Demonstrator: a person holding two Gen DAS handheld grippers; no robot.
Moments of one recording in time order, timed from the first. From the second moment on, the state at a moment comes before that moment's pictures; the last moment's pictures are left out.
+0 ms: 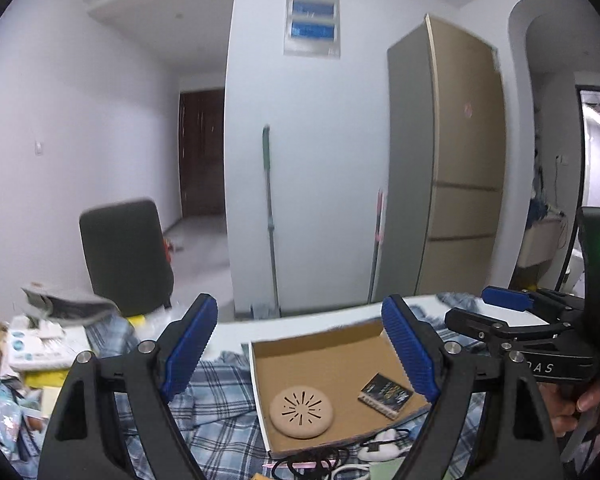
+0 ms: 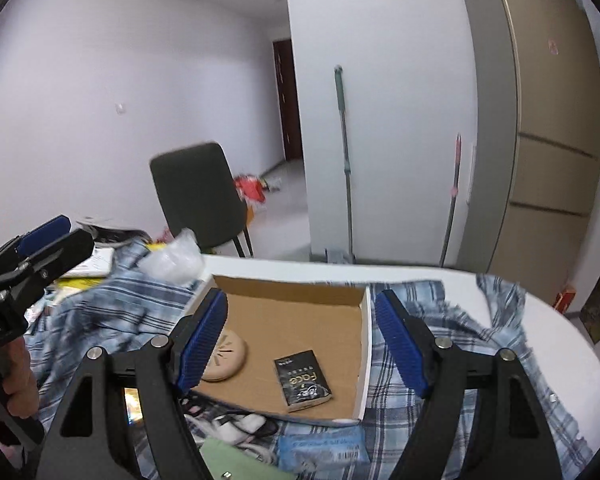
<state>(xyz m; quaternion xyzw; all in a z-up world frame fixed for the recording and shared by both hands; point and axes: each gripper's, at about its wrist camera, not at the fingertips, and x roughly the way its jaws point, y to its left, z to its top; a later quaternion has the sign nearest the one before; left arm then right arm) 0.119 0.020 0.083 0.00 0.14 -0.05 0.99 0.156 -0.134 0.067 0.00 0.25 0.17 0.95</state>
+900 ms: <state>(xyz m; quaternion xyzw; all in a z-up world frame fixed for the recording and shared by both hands) 0.045 0.051 0.010 0.04 0.21 -0.07 0.97 0.079 -0.149 0.032 0.01 0.23 0.14 0.96</state>
